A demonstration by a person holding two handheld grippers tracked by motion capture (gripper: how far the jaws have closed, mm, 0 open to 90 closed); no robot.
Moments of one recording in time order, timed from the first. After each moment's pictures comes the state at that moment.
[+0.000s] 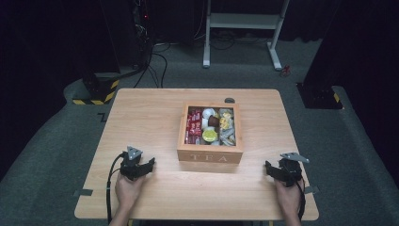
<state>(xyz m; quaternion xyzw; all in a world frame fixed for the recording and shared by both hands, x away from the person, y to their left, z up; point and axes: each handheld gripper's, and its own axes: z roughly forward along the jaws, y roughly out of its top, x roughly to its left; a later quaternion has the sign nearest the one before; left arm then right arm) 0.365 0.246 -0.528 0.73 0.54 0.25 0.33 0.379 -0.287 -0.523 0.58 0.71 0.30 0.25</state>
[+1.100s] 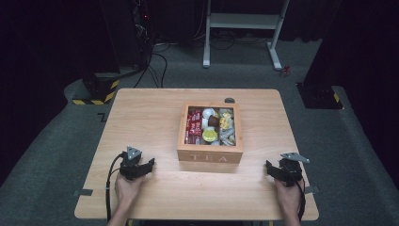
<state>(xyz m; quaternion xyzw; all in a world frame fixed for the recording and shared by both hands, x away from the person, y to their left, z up) 0.364 0.248 -0.526 0.73 0.55 0.23 0.34 0.379 -0.288 -0.523 0.58 0.71 0.30 0.25</state>
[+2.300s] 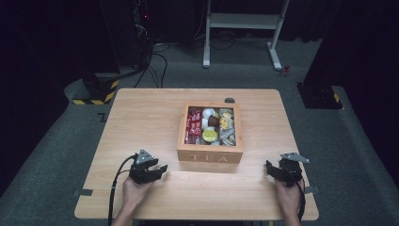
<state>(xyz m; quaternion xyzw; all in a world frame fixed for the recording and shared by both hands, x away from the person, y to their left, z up) 0.352 0.214 -0.515 0.79 0.45 0.16 0.39 0.378 -0.288 -0.523 0.58 0.71 0.30 0.26</state>
